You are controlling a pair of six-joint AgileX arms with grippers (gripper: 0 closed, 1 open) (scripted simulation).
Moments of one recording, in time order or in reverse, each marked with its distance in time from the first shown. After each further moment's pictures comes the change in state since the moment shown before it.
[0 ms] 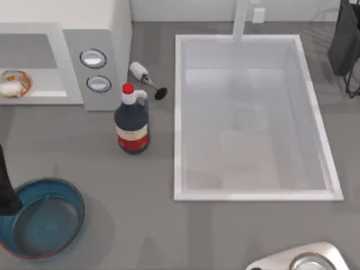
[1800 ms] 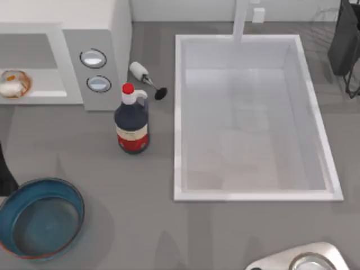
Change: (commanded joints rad) left arm 0.015 0.216 0.091 0.127 0.018 0.007; right arm 0.000 0.000 0.000 0.000 0.000 0.000
